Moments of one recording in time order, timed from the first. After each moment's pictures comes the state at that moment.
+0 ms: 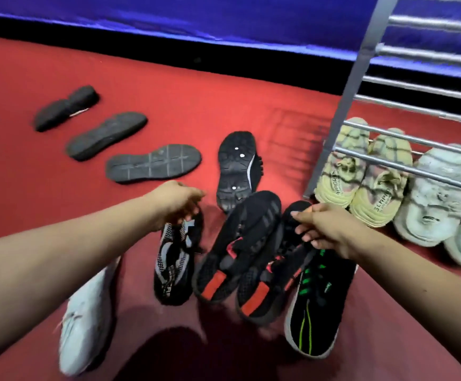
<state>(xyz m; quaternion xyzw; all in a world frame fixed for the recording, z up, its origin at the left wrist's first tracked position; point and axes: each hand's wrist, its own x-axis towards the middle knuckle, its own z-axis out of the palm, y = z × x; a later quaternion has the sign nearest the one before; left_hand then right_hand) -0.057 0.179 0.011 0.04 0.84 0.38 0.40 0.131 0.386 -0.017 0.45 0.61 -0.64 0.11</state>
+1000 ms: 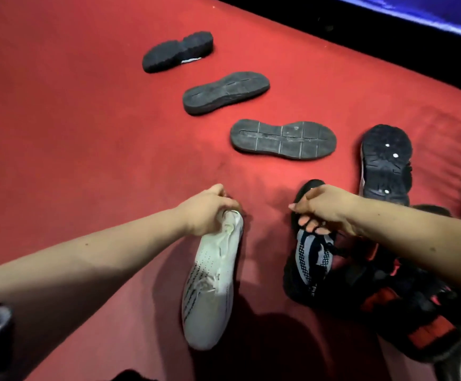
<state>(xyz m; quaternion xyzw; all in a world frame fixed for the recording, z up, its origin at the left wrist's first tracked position) -0.169 -0.092 -0.049 0.37 0.87 0.14 0.30 -0.084 0.145 -0.030 0.32 0.75 -0.50 0.29</state>
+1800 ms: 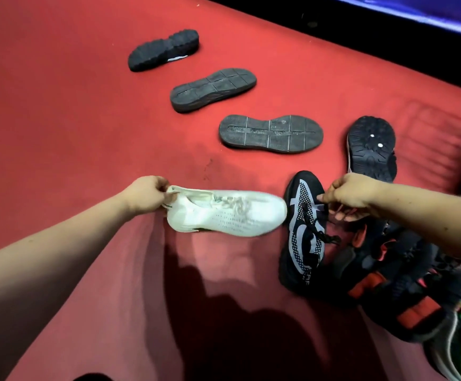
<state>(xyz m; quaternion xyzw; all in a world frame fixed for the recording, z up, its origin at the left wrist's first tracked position) -0.208 -0.160 -0.058 0.09 0.92 0.24 0.30 -0.065 0.201 -0.033 0.35 0.80 -0.40 0.28</state>
